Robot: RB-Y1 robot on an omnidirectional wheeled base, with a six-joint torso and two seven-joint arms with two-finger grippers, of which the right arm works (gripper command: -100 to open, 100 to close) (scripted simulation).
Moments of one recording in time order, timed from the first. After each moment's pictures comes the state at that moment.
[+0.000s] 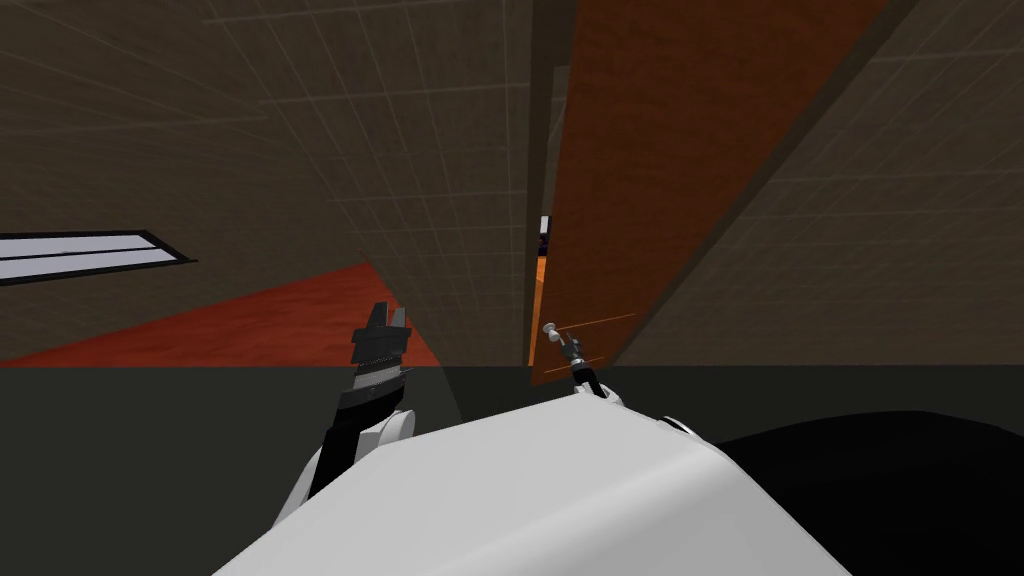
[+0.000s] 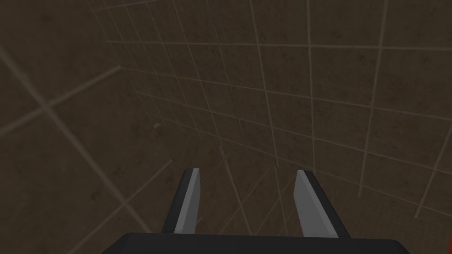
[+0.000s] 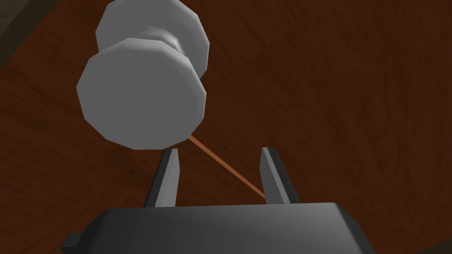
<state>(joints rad) -0.05 -0.33 0.12 -0.67 -0.36 -0.86 -0.74</state>
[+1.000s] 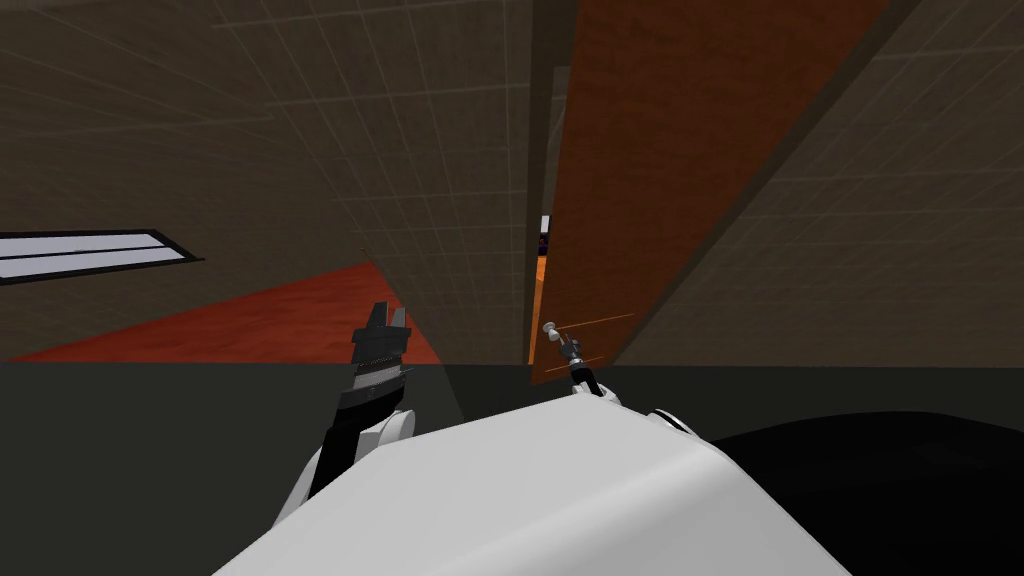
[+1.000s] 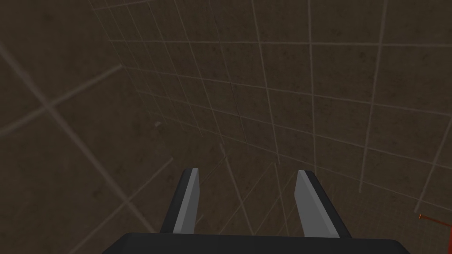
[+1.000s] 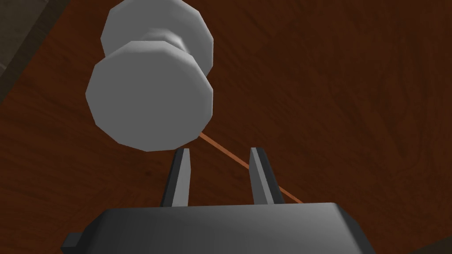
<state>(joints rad) -0.10 -0.32 0.14 -0.59 -0.38 -0.88 -0.82</state>
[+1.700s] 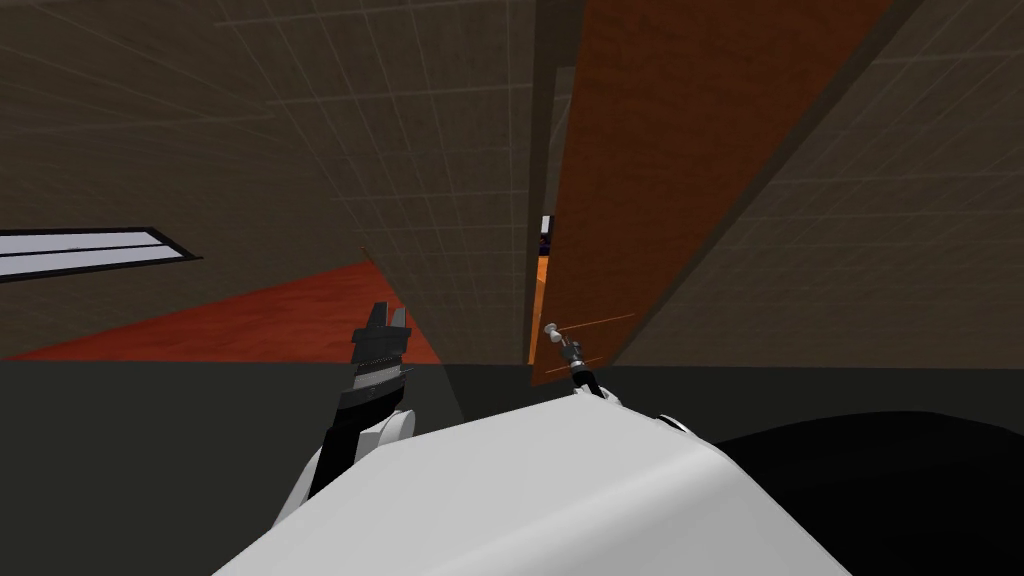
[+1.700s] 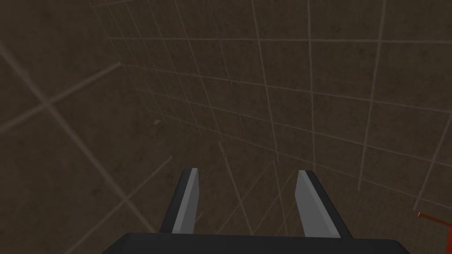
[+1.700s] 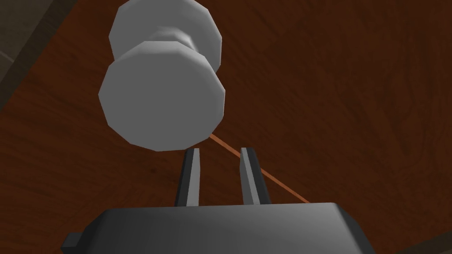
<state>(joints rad) -0.07 -0.32 0.14 -0.62 -0.39 -0.87 -0.82</state>
